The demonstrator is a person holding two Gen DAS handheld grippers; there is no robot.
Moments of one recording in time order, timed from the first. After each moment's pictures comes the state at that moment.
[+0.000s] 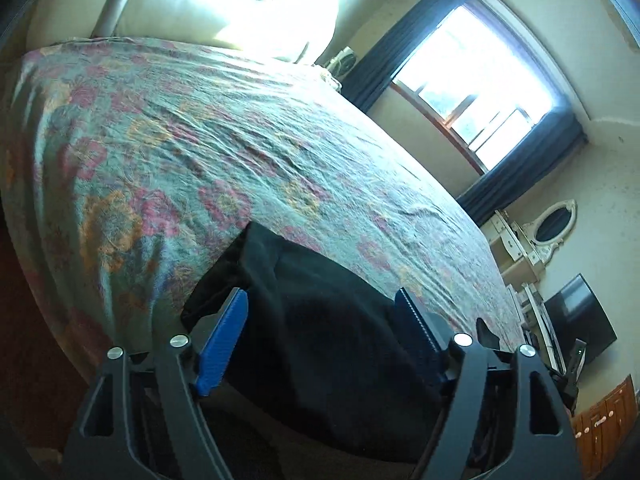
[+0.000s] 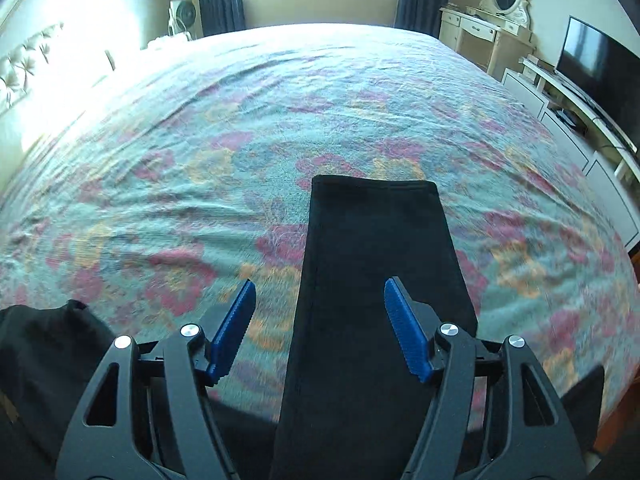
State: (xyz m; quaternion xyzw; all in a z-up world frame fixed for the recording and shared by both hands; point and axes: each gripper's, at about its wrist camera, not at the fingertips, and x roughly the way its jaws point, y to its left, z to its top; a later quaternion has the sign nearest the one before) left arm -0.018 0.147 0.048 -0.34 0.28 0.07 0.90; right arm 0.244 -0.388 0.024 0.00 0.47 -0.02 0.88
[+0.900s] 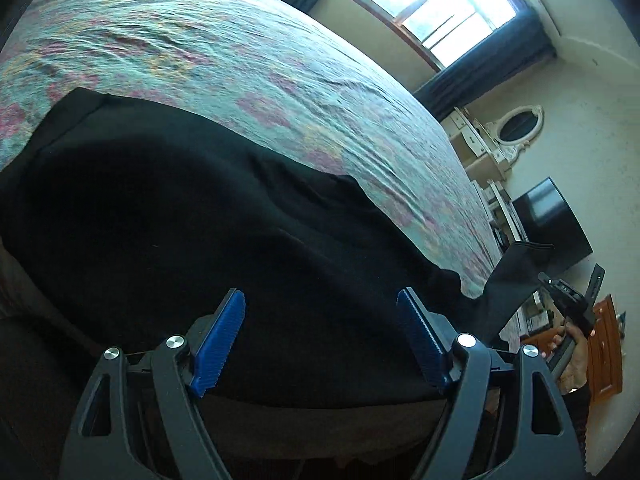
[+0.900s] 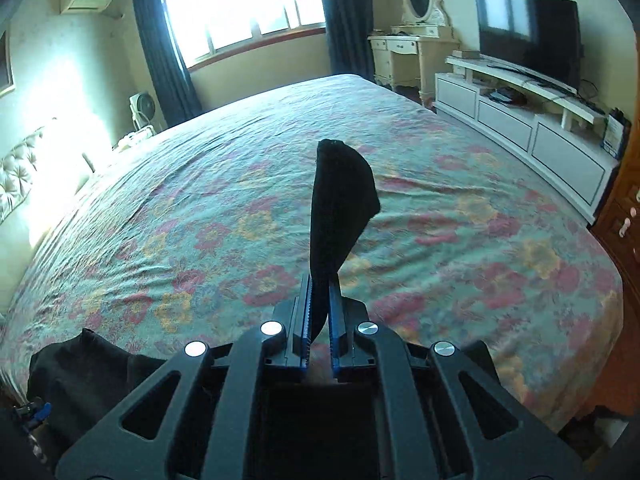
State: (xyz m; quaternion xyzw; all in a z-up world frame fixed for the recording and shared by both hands) left arm 0.033 -0.014 0.007 -0.29 0.42 -0.11 0.85; right arm 0.053 -0.609 0.099 0.15 0.34 -0.07 0.92
